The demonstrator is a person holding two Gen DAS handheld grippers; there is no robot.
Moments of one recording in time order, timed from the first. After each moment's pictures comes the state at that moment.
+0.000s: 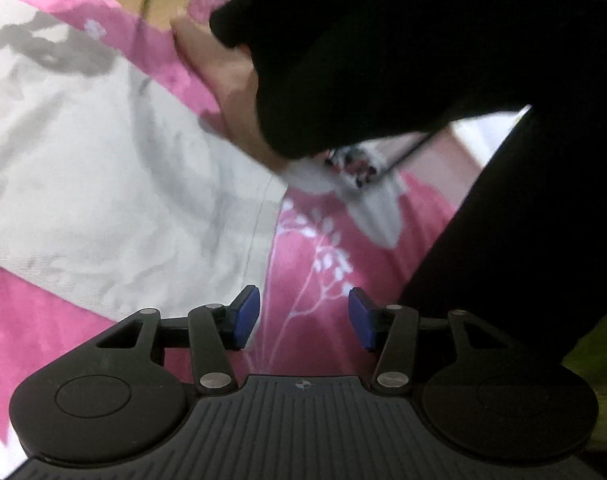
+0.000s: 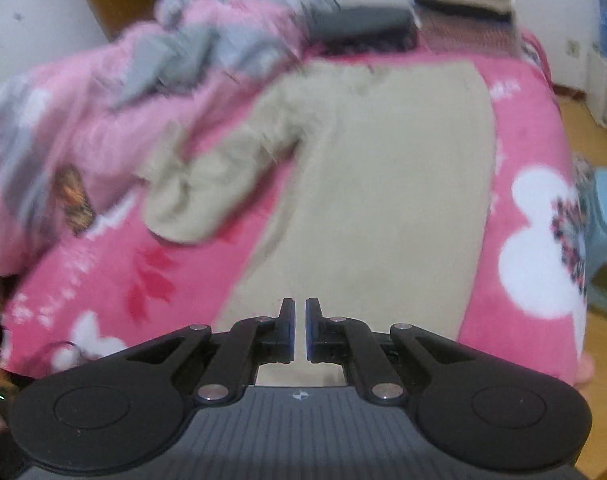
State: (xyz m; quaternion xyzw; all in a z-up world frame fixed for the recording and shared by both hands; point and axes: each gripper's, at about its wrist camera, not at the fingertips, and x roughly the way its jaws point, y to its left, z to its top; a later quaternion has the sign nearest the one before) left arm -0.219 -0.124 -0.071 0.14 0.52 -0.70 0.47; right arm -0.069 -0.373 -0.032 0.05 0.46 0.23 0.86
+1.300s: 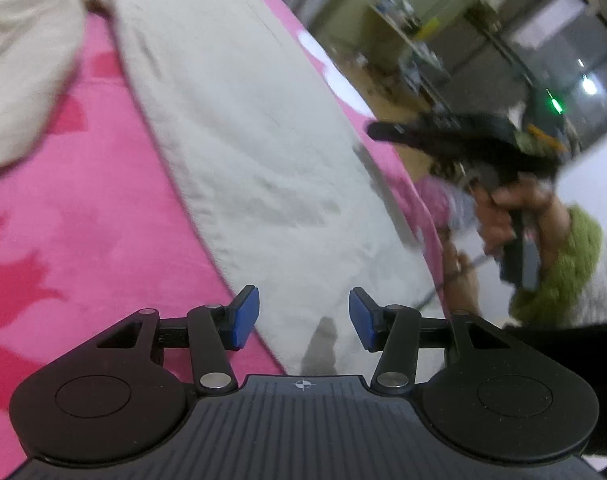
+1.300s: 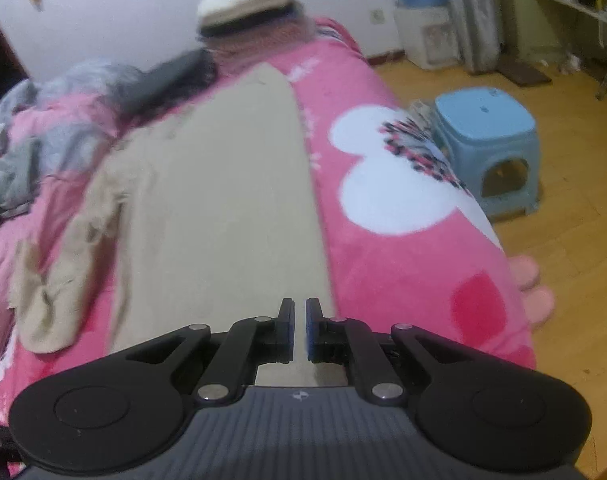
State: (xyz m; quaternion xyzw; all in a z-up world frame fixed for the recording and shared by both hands) left arm -0.065 -0.079 -0.090 -0.08 0.51 -0.42 0.75; right arm -0.091 -0.415 -0.076 0.20 0.40 -0.01 0.89
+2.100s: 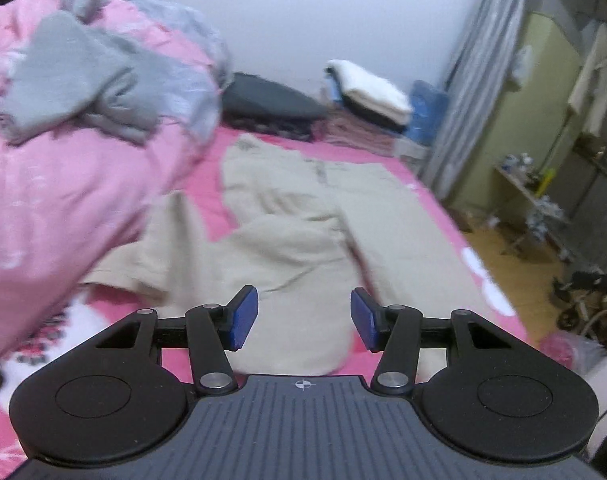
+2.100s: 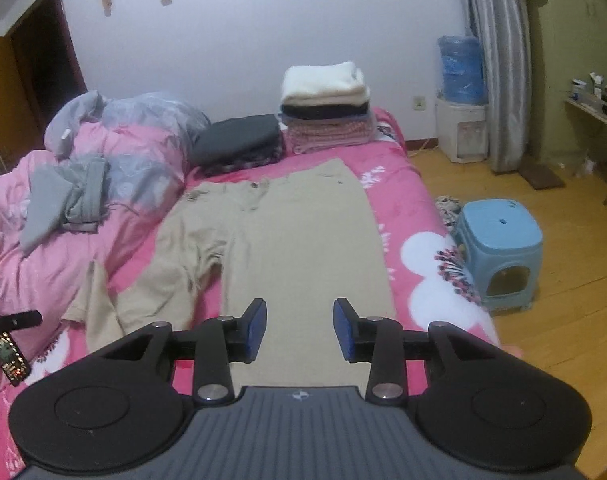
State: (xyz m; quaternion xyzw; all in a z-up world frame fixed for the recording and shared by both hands) left arm -0.023 0.084 0.023 -0.08 0.34 -0.20 0.91; right arm -0.117 -0.340 0.069 0.12 0.33 0.01 0.94
